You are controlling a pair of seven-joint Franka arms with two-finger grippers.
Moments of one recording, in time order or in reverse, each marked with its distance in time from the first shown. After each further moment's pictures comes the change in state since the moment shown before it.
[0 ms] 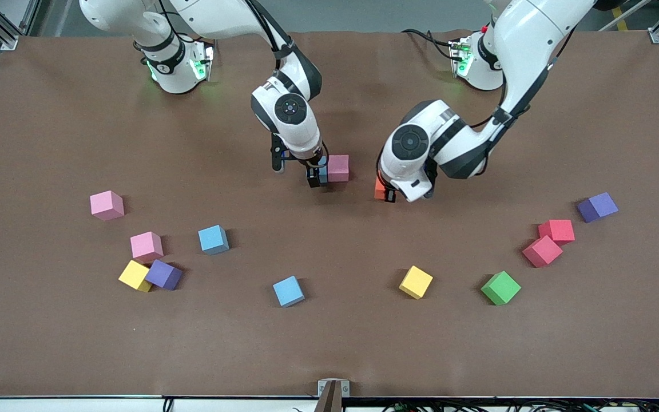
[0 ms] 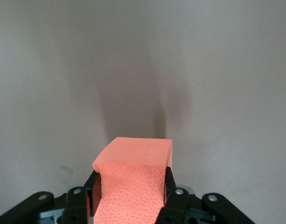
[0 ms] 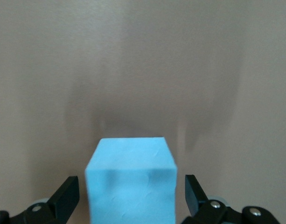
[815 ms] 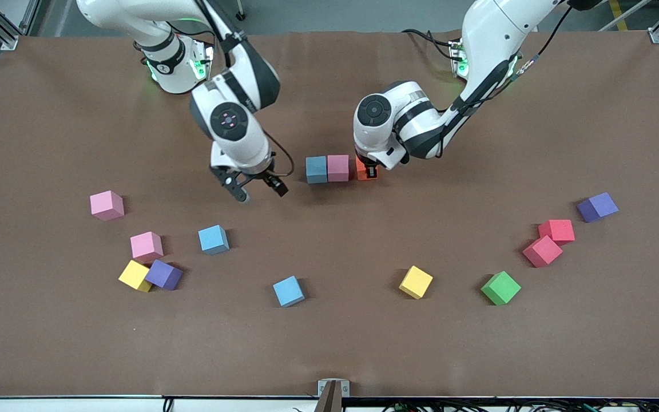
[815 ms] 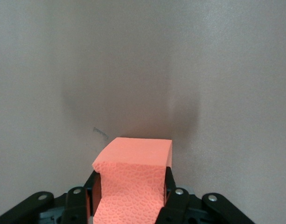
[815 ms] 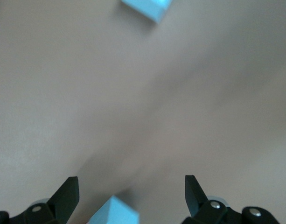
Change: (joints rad) left arm -0.113 0.005 -0.002 -0.079 0.071 0.073 -0.370; right arm -0.275 -0.194 -0.023 0.028 -0.107 -0.333 -1.038
